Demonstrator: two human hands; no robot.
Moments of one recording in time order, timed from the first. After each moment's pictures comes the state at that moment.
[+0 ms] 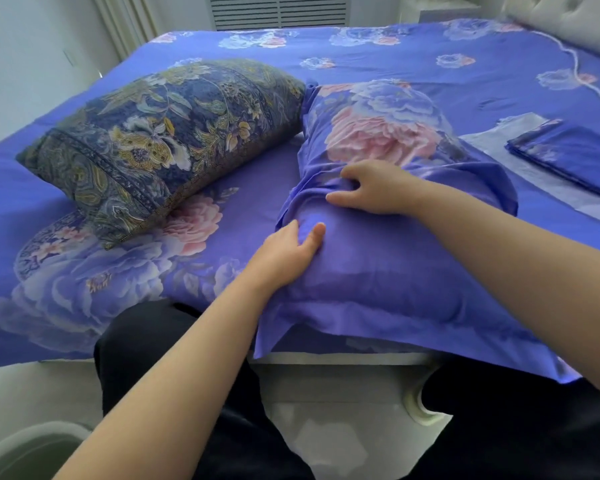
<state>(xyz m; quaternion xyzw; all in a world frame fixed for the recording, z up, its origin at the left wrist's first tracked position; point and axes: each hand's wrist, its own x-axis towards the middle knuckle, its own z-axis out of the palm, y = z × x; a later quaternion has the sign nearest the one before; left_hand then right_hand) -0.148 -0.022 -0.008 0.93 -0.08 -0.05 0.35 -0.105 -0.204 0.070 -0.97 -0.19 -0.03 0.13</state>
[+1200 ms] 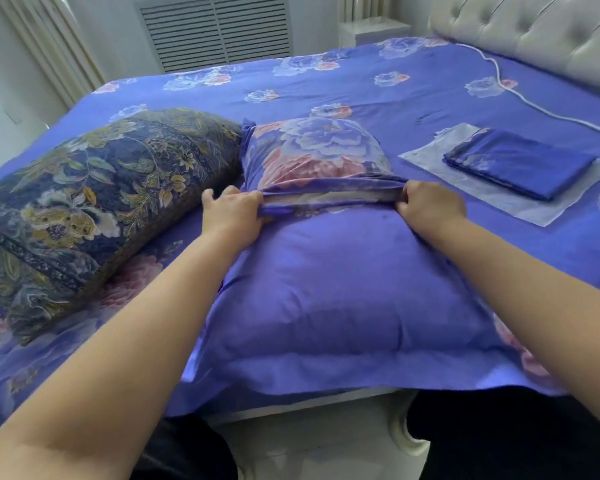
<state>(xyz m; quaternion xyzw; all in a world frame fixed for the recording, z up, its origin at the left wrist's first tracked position) -0.026 -0.076 0.052 0.98 -0.15 0.11 -0.02 -0.089 -0.364 0.050 -0.98 0.15 -0.09 0.07</state>
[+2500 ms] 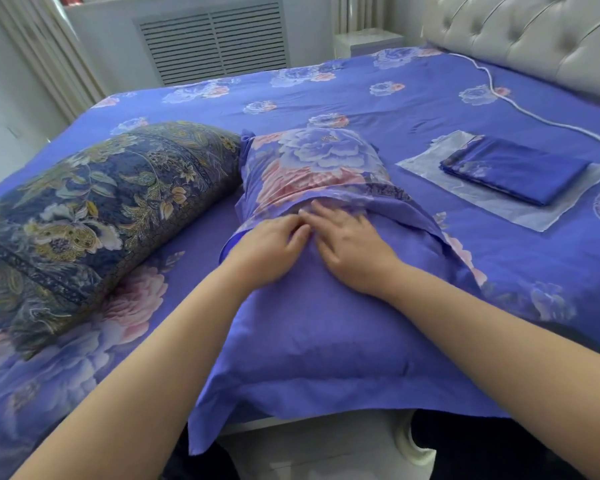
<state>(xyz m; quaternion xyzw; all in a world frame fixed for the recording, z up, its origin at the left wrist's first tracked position) -0.072 -0.104 0.051 0.94 -0.28 0.06 0.20 -0.112 -0.270 0.033 -0.98 -0.10 -0.10 0.16</state>
